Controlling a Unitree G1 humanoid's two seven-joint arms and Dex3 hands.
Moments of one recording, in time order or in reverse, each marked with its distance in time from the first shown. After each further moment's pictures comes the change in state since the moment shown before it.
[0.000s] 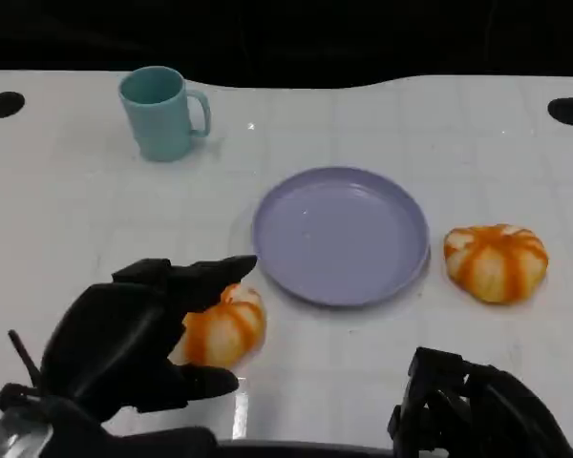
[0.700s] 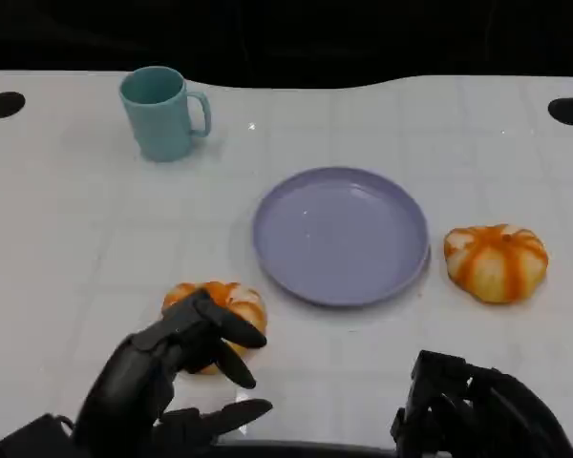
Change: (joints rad) left arm 0.045 -0.198 0.063 0.387 -0.836 -0.291 -0.205; right arm 0.005 -0.003 -0.004 0.003 0.002 -0.015 0.011
